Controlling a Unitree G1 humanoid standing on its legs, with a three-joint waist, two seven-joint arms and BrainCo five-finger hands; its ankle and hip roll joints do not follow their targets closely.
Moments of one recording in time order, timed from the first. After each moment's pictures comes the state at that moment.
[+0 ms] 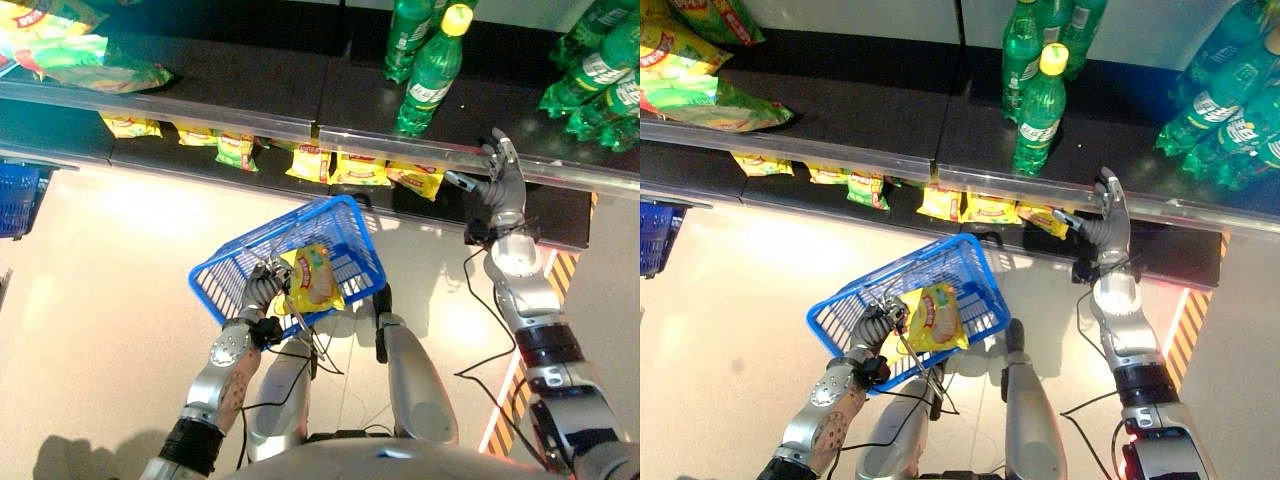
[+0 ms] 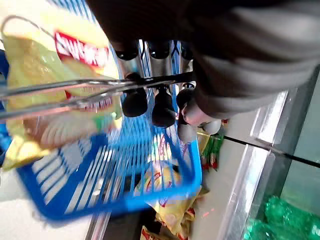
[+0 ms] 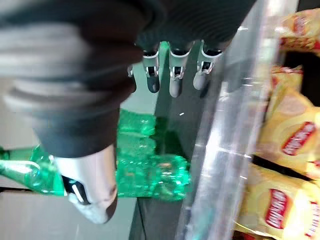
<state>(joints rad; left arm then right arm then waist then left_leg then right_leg) 0.03 0.28 -0.26 0.11 -0.50 -0.02 0.09 -0.45 -0.44 0.01 0.23 0.19 -0.09 -0.30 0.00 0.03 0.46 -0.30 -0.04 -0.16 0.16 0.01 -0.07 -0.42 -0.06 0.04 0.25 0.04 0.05</state>
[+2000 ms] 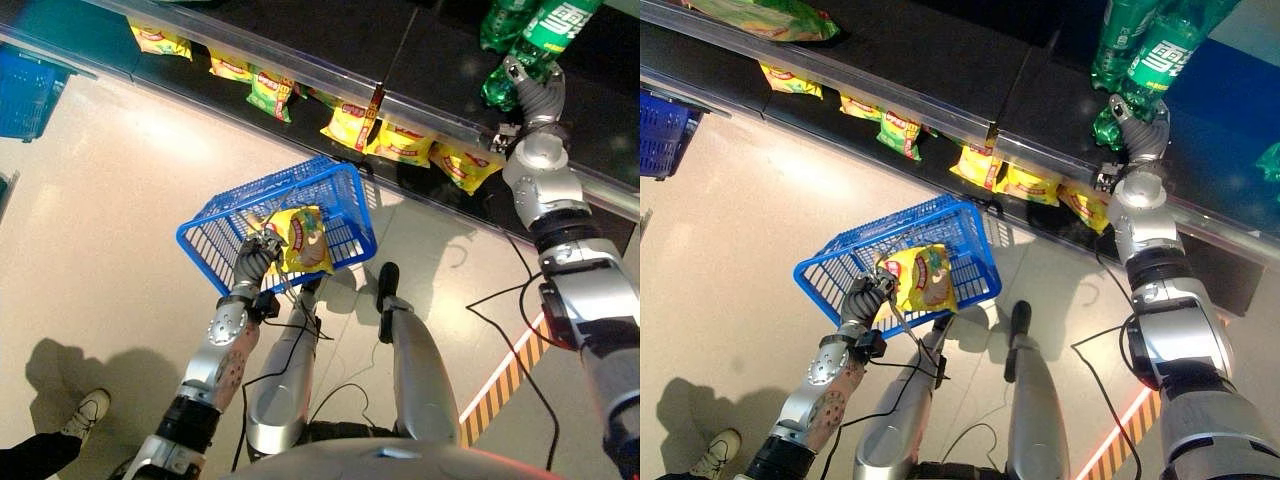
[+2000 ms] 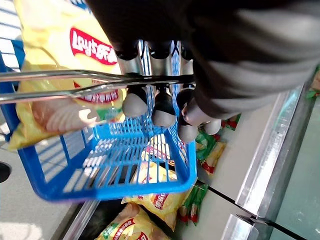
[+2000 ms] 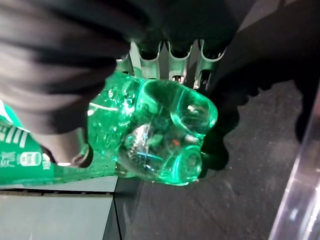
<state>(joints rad) -0.05 0.29 -0.26 0.06 -0.54 -0.07 0.20 -0.99 -0.58 0.16 0.82 0.45 -0.08 -0.38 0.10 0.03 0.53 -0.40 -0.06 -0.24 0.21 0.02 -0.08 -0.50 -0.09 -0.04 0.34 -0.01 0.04</state>
